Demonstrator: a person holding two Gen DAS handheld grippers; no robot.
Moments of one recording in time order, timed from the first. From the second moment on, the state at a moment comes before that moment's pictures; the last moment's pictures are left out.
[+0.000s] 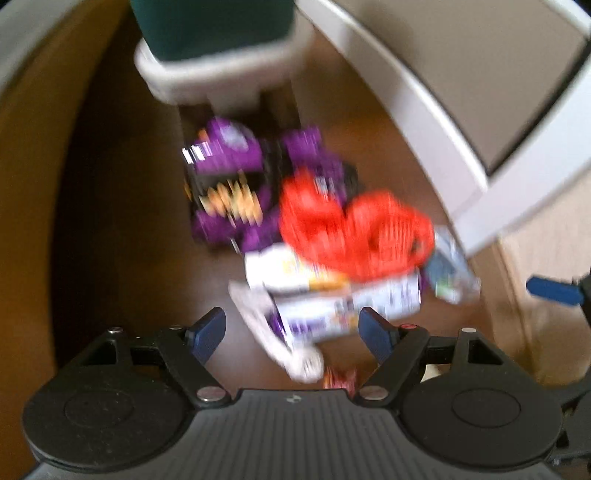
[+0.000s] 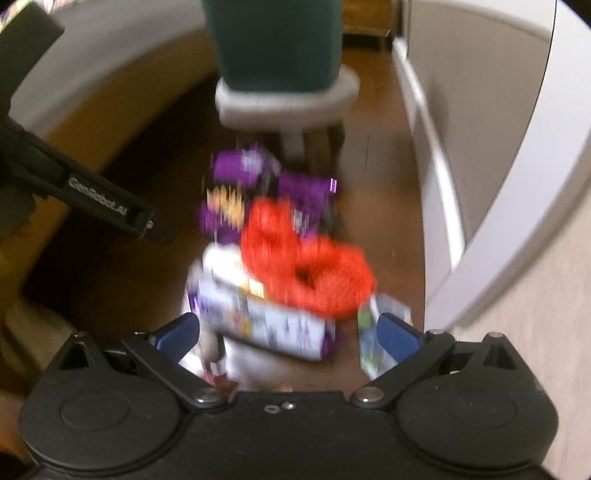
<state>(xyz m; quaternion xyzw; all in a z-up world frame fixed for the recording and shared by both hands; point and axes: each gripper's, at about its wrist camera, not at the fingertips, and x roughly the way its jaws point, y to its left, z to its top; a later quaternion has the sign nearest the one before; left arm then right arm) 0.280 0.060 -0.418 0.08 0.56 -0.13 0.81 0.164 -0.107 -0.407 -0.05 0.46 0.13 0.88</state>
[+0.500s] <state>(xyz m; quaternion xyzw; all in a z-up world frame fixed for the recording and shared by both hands) 0.257 0.037 -0.545 0.08 0.67 -0.15 0.72 0.131 -0.095 -0.512 -0.10 0.55 0.17 0.81</state>
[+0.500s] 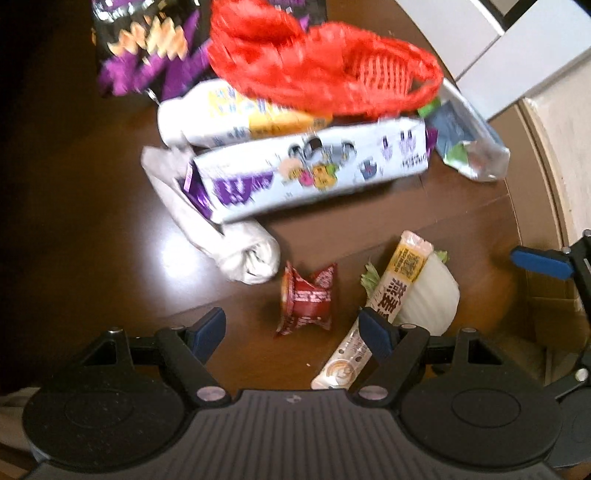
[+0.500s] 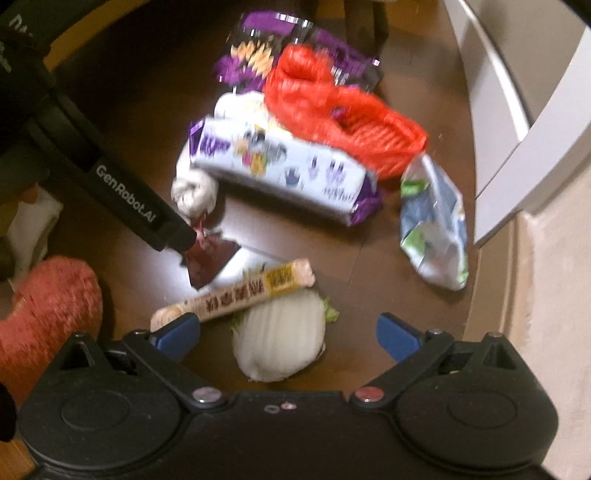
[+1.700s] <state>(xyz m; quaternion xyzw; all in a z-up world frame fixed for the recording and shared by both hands) 0.270 0.034 -0.601 0.04 0.72 -0.11 0.69 0.137 -0.078 -0.558 -0.15 0.57 0.16 0.79</state>
